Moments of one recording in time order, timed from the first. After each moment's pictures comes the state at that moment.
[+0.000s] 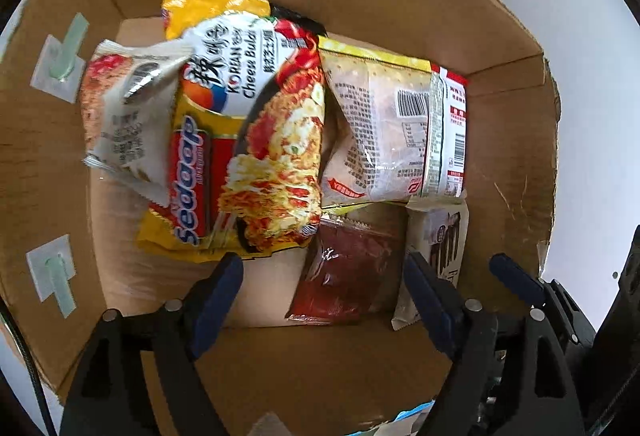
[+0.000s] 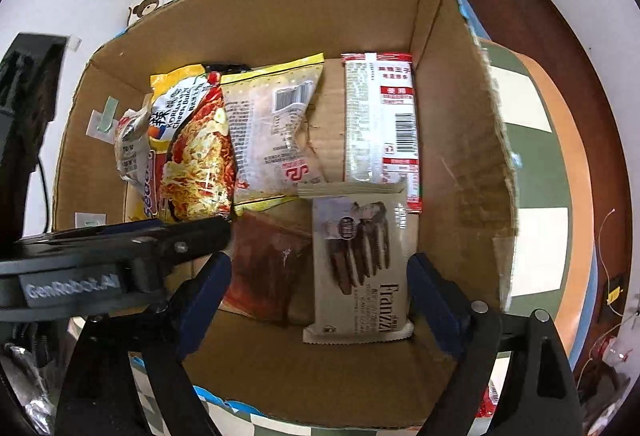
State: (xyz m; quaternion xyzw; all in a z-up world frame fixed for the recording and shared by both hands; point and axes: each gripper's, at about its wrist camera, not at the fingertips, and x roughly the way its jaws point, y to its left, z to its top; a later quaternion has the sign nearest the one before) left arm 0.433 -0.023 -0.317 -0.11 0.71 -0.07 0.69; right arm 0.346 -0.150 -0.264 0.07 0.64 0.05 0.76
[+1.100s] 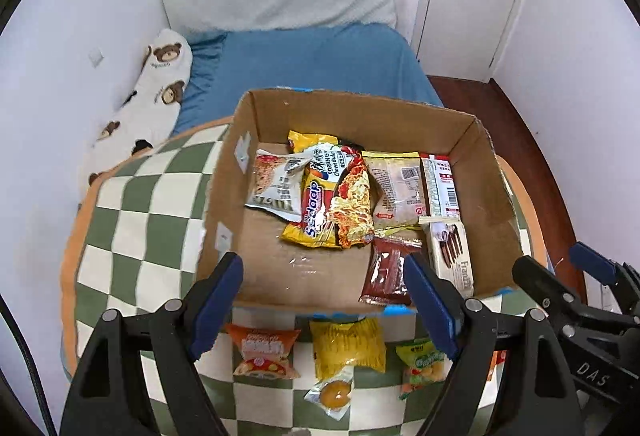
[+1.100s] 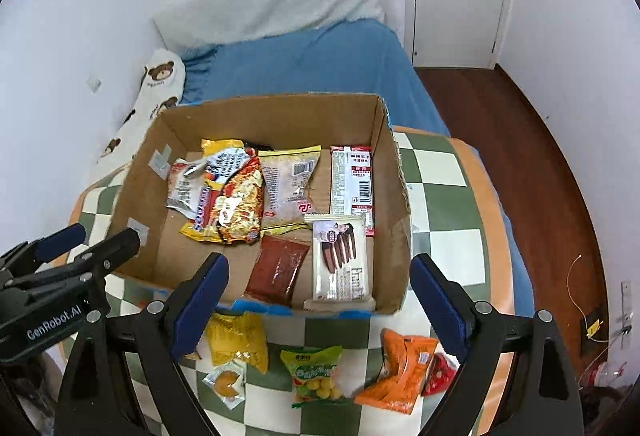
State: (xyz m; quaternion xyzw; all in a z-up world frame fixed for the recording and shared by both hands) left arm 0.296 0.007 -0.175 0.00 0.49 0.00 0.87; right arm 0.239 -0.143 -0.135 0.03 0.49 0.02 0.87
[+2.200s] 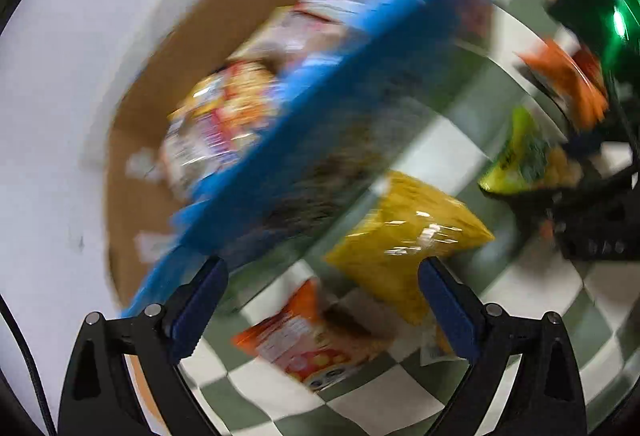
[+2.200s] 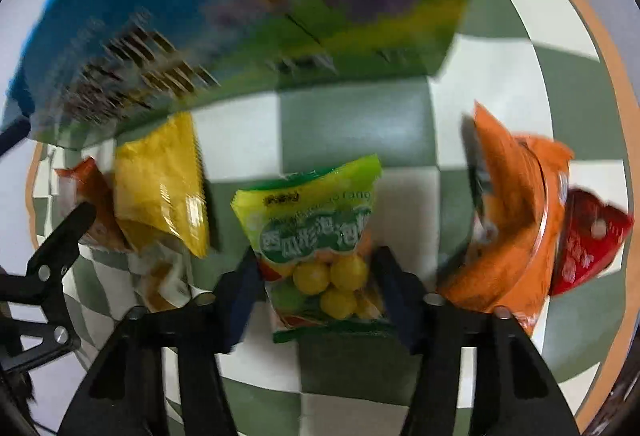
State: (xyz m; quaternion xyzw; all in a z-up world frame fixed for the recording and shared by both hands) left arm 0.247 -0.061 -0.338 0.40 0.48 -0.14 0.77; right arm 0.175 -0.159 -0.348 0.10 0.65 0.04 0.75
